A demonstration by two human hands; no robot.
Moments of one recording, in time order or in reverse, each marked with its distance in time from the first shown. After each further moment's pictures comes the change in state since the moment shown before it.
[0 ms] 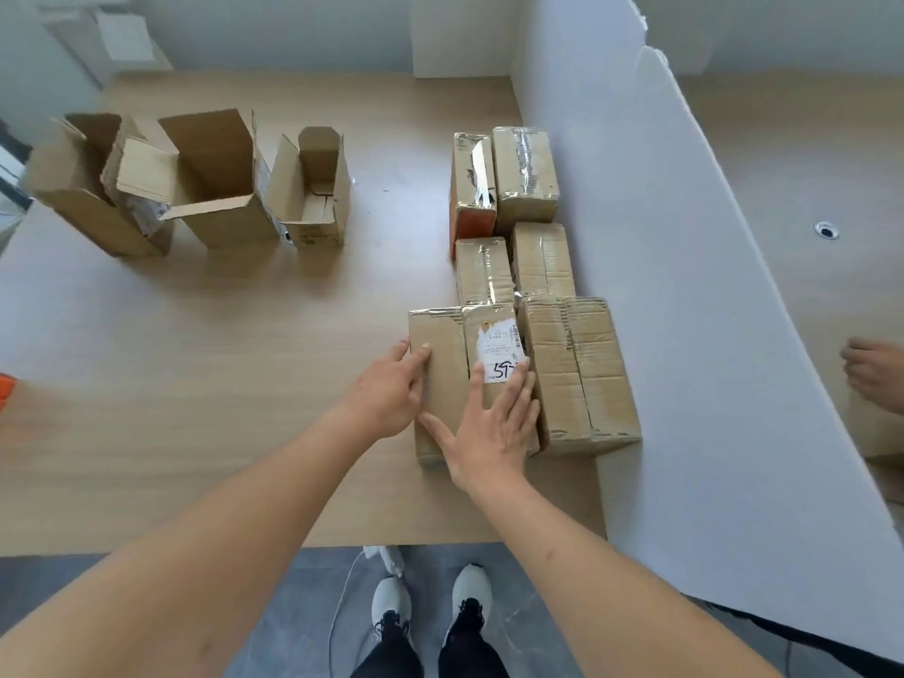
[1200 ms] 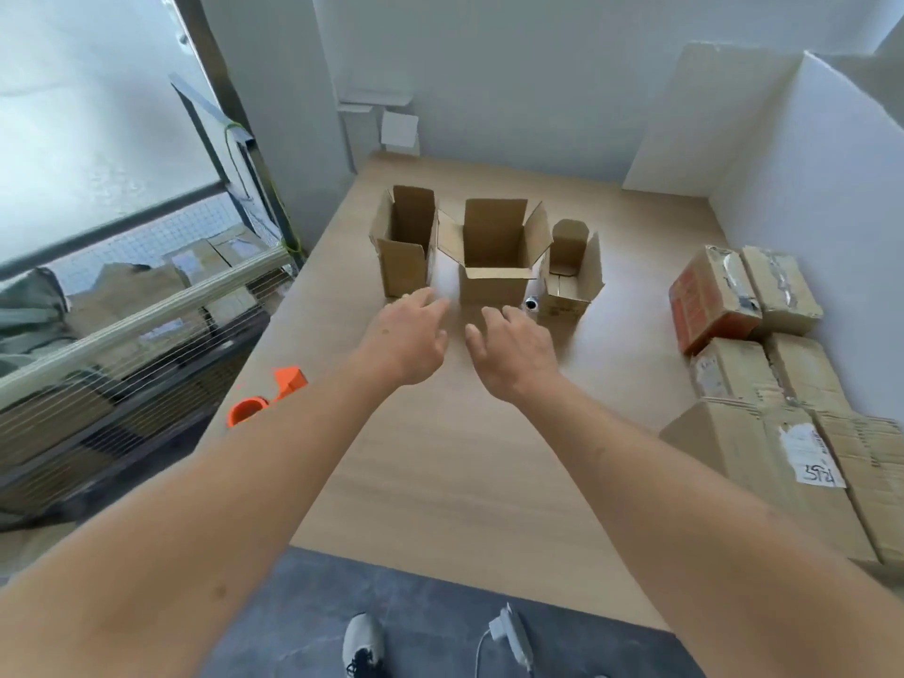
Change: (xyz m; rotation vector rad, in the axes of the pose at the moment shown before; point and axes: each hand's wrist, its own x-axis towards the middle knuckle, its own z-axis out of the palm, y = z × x) left_hand -0.123 -0.332 -0.275 0.183 0.354 -0.055; right_hand -0.021 -0.447 -0.031 -0.057 0.044 -0.490
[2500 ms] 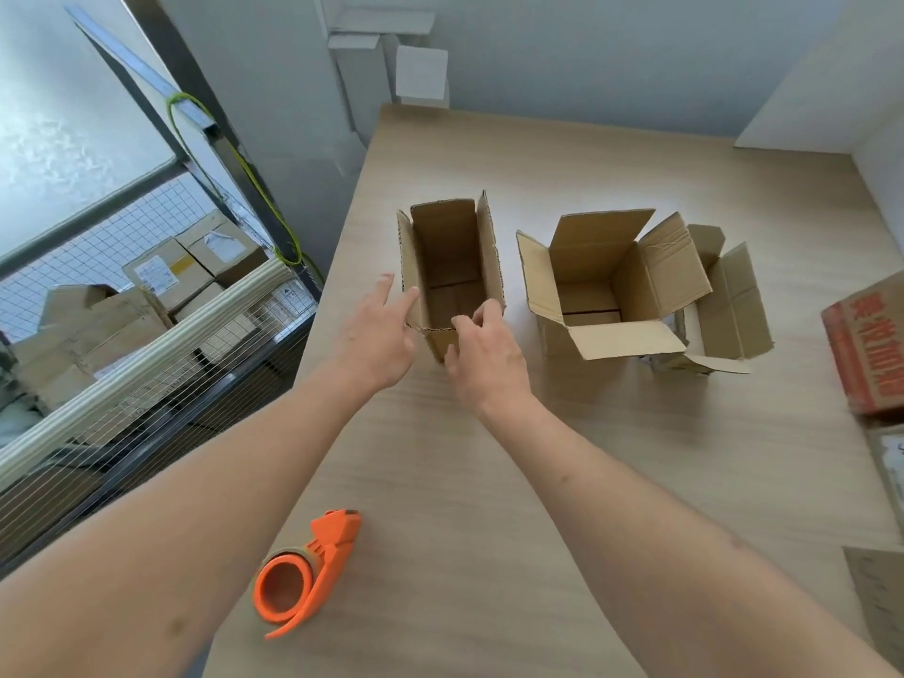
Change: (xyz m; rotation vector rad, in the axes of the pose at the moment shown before) left_hand 0.236 -0.251 0.030 -0.108 -0.052 -0.129; right_hand 0.285 -0.134 0.125 0.183 -0.035 0.100
